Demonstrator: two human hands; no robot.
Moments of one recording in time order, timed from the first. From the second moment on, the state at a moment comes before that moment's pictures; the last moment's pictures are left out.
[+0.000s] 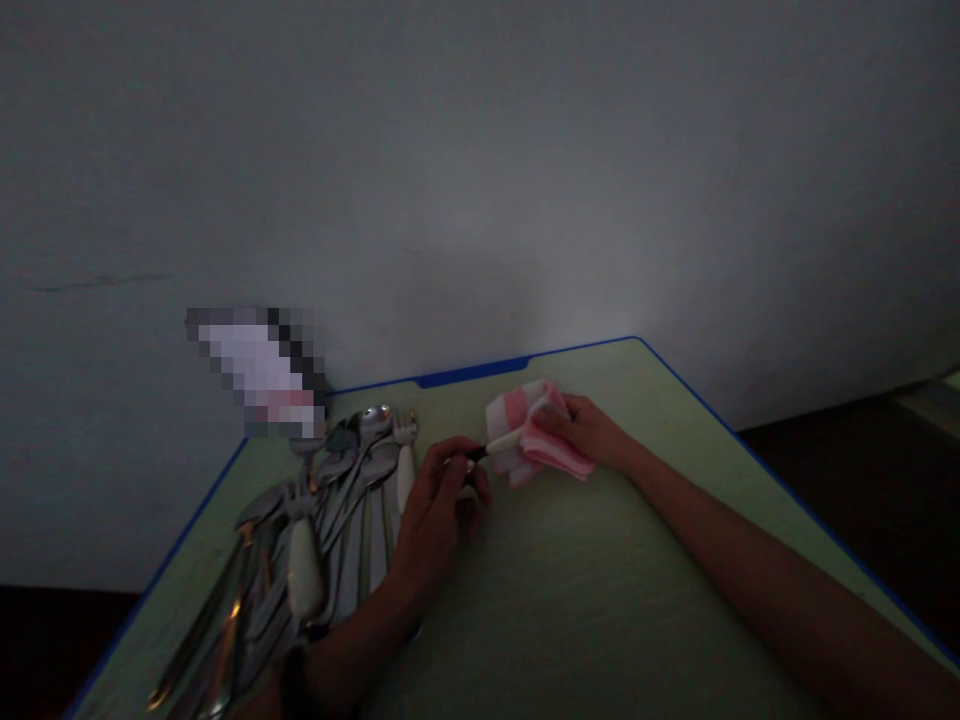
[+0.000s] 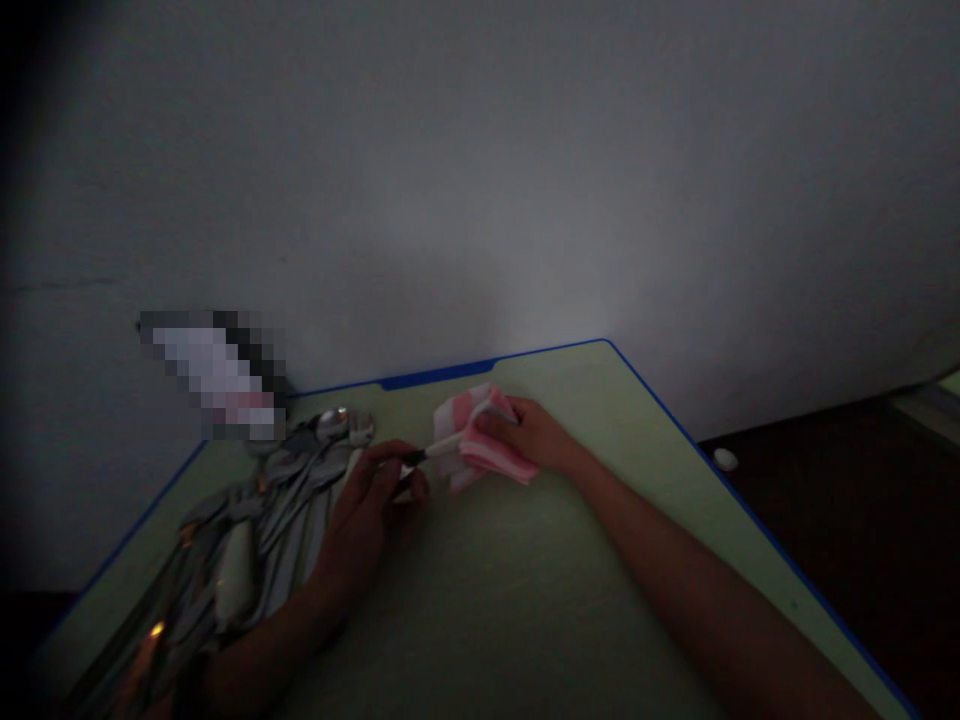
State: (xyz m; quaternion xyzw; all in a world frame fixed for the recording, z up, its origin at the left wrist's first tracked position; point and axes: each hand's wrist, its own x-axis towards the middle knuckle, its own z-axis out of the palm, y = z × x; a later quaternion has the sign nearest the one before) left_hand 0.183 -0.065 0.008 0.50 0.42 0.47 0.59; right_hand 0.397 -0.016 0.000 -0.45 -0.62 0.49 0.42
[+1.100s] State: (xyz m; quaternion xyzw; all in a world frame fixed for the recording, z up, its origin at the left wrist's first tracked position) left_hand 0.181 -0.074 0.009 0.75 0.39 0.24 0.47; right_hand 0.339 -0.032 -0.004 -0.33 -0.26 0.68 0.60
